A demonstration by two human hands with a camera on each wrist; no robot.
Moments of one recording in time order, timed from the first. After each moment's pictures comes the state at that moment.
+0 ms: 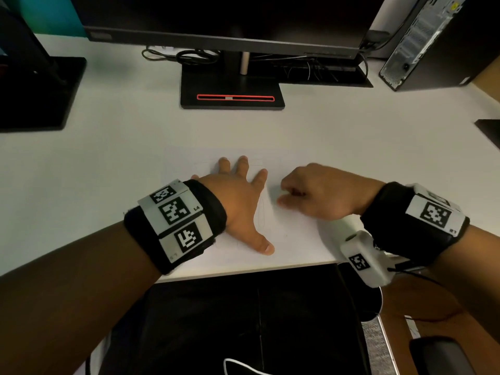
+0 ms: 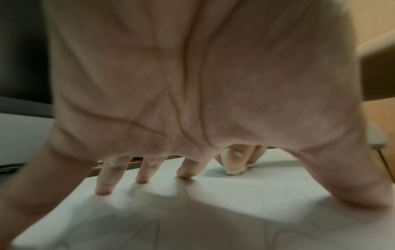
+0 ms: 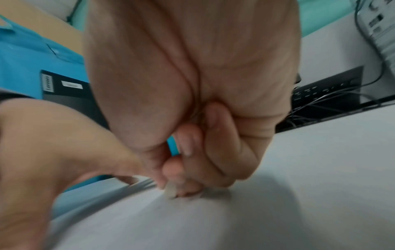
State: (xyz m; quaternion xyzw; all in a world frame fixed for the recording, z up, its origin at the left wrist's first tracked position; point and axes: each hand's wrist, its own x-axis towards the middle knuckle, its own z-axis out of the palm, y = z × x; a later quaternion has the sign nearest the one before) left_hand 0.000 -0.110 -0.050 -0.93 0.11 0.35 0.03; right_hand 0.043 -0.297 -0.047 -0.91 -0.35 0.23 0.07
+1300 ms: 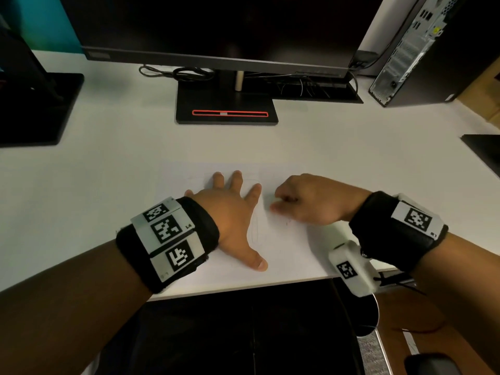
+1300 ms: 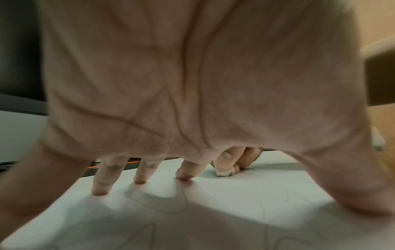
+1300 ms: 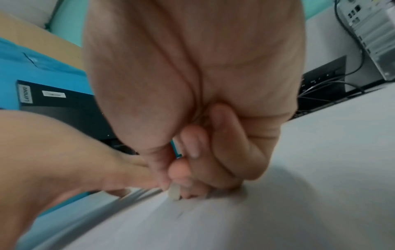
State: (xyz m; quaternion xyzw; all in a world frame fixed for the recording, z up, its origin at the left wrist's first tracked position) left_hand 0.000 -0.110 -0.048 -0.92 0.11 0.36 0.03; right_hand 0.057 -0.297 -0.045 -0.92 -0.31 0.25 0.07
